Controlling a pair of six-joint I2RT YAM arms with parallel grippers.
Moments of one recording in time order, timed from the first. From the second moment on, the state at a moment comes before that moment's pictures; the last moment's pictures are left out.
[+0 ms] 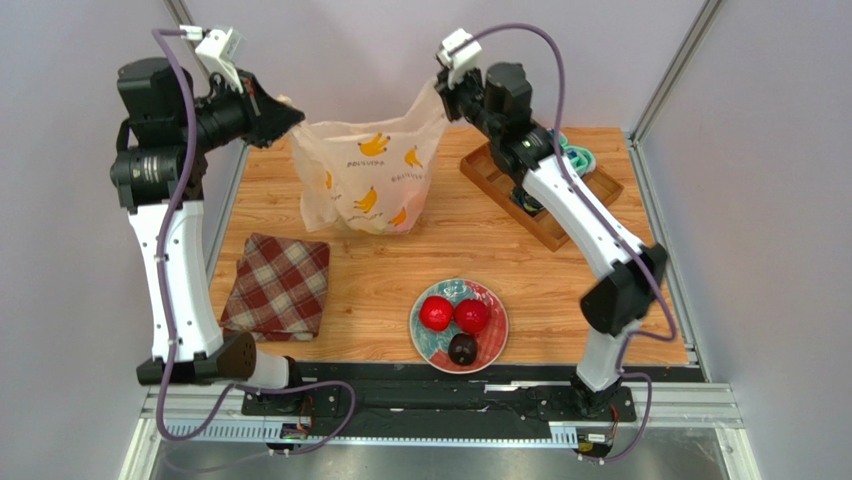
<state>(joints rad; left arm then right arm) 0.11 1.45 2.13 -0.93 0.79 -0.07 0.55 1.89 2.05 -0.10 -0.07 -0.26</state>
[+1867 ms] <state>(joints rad) 0.11 0.61 1.02 -1.23 1.17 0.03 0.83 1.70 1.29 -0.26 0.02 0.15</state>
